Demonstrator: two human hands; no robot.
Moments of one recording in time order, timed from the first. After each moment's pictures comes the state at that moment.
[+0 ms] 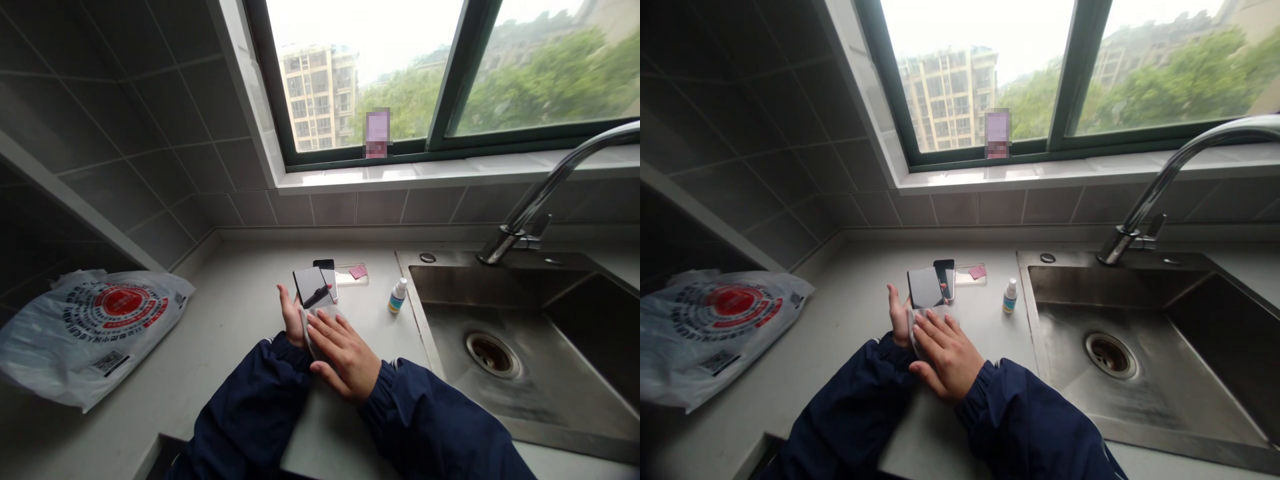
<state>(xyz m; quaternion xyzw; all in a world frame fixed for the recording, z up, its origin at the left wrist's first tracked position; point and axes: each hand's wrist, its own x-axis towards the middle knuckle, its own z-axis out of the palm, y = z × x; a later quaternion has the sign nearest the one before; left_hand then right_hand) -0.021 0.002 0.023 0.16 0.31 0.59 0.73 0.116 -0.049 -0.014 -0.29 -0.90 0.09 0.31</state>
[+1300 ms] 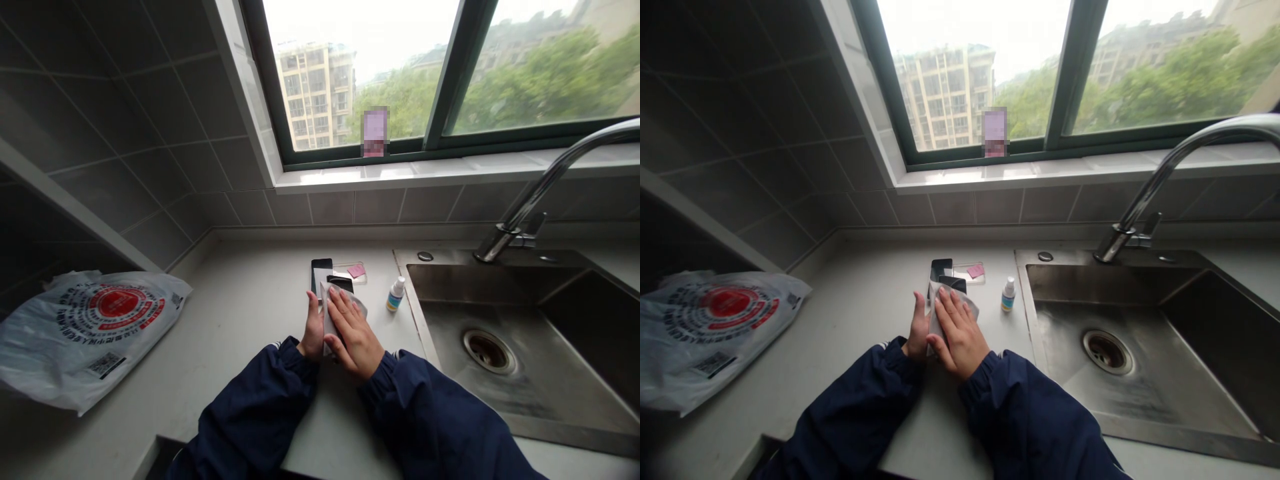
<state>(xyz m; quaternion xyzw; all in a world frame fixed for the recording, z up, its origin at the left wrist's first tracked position) 0.008 -0.014 0.001 0.17 0.19 0.50 0.83 0.125 -0.030 -0.030 -0.38 -0.84 0.07 0.37</state>
